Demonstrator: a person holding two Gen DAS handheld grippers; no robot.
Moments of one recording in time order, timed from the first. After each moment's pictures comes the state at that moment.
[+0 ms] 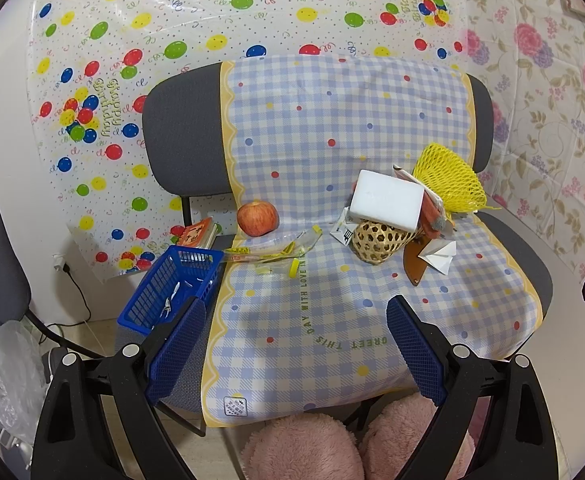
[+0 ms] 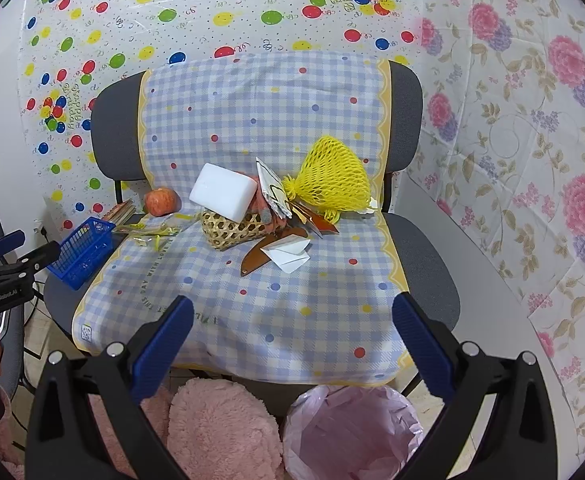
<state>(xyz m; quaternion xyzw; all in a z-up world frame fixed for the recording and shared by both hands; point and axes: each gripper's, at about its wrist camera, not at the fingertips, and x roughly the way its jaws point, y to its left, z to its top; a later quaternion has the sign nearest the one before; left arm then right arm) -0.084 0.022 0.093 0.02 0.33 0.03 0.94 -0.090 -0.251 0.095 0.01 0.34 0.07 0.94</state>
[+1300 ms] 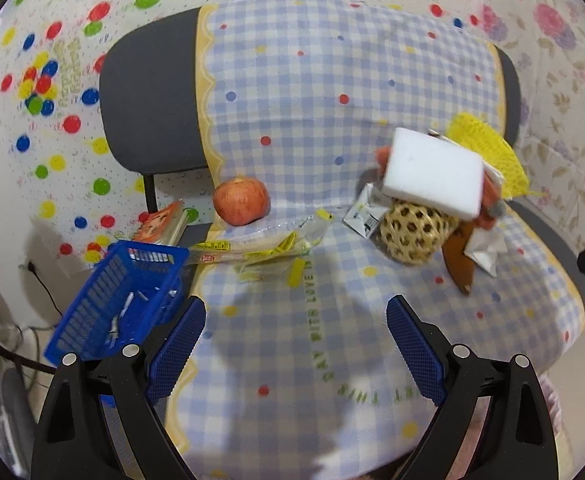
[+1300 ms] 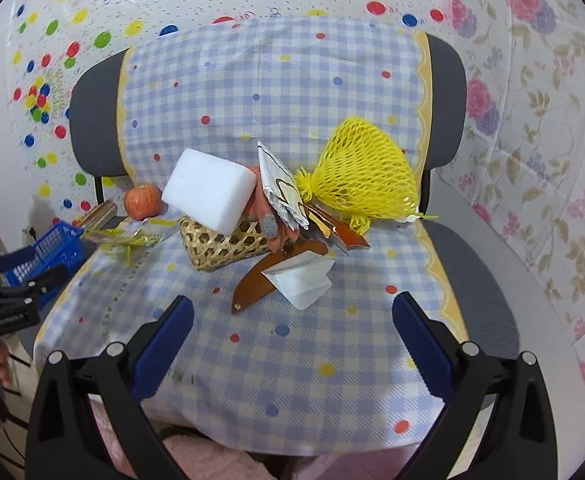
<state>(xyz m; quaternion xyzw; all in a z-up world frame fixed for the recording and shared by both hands) 0.022 0.045 0.006 0.01 0.36 0.01 0.93 0.022 -0.230 0.022 0.01 0.33 0.09 0.94</state>
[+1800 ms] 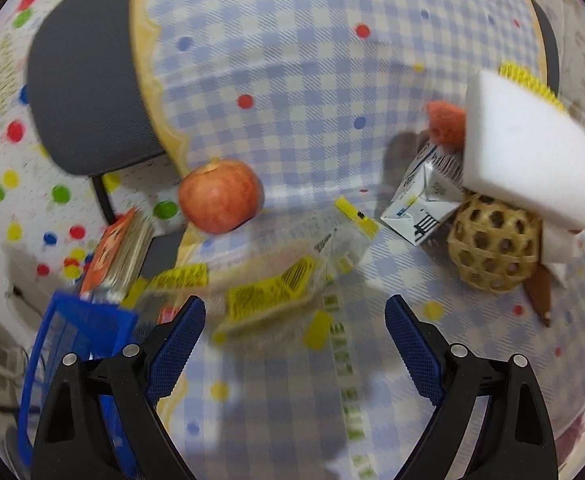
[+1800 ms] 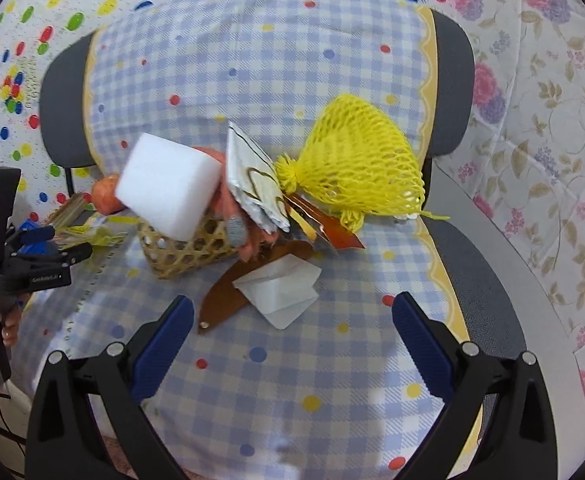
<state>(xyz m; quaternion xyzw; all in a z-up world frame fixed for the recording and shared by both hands) 0.141 0.050 -0.046 0.07 0.42 0.00 0.90 0.072 -0.232 0.000 -0.02 0.36 0.06 0.93</state>
